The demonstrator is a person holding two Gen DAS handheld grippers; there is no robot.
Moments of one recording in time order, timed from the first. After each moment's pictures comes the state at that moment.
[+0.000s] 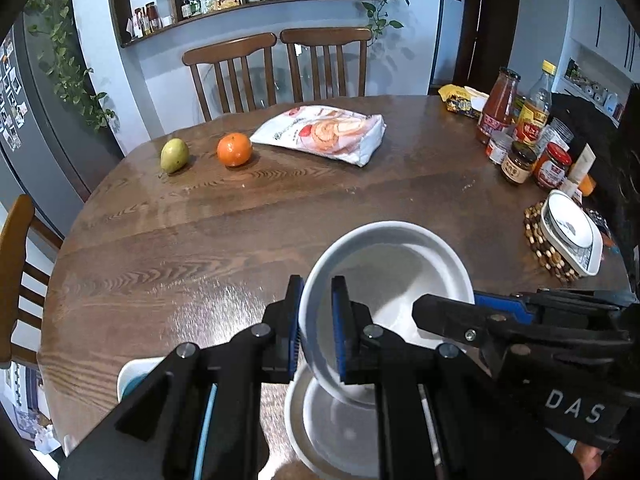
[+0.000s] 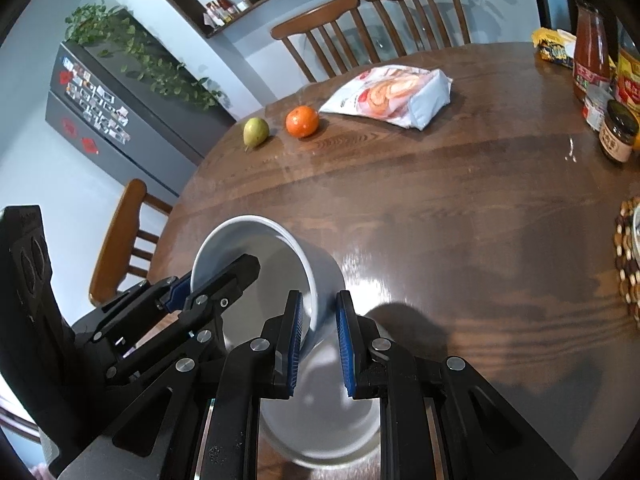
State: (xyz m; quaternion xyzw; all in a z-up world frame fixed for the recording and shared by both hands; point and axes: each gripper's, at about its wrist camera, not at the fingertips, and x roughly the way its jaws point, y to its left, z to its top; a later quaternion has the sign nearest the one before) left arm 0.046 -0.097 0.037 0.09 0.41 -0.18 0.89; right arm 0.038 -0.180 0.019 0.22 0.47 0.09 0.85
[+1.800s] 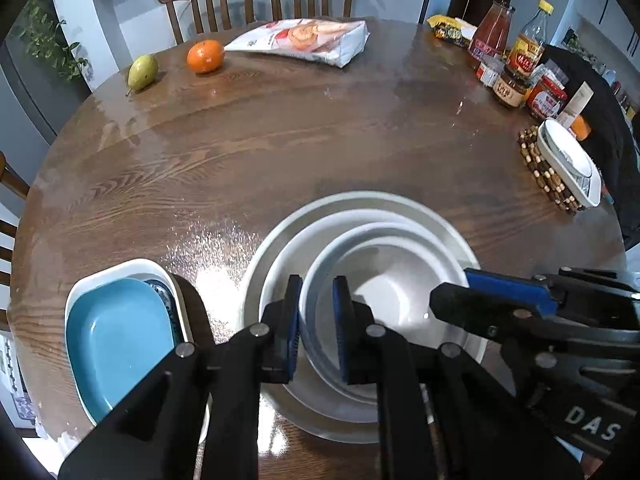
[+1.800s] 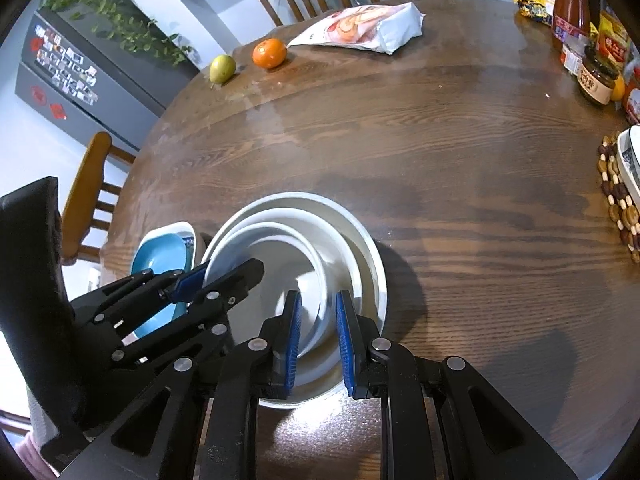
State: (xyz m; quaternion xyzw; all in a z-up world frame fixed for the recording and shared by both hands) left arm 0.023 -0.098 -0.021 0.09 0.51 -0.21 0.83; right arm 0.005 -0.163 -0.023 0.19 0.54 0.05 0.82
